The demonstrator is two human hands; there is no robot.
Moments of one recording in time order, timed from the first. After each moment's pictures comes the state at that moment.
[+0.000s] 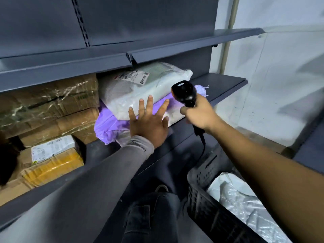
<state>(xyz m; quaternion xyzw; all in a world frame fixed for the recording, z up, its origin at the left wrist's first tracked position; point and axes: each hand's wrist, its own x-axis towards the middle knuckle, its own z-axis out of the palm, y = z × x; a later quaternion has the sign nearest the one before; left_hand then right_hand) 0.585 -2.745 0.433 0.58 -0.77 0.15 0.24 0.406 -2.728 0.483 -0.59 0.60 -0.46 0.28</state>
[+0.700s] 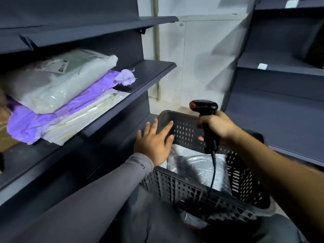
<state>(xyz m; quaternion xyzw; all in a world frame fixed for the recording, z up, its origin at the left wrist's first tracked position) 0.438 -2.608 0.364 0.42 -0.90 -0.05 0.11 0.242 -2.510 0.431 -0.28 0.68 -0.56 0.39</state>
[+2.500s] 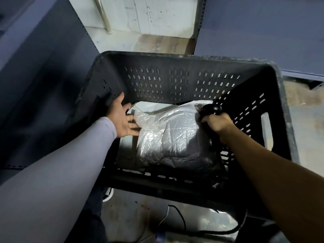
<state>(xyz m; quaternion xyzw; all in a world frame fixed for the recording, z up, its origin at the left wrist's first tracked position) 0.307 -2.743 0.204 0.57 -0.35 -0.74 0.04 0.122 -2.513 0.181 0.05 0.81 -0.46 0.37</state>
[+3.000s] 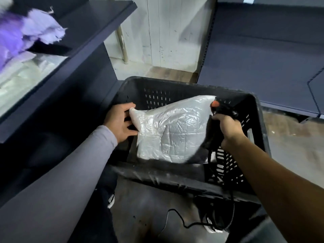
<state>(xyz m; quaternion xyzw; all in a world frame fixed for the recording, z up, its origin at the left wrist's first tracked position) 0.366 -2.700 0.304 0.49 -0.43 -0.73 0.20 0.152 -2.494 0.271 0.08 0.67 -0.68 0.30</state>
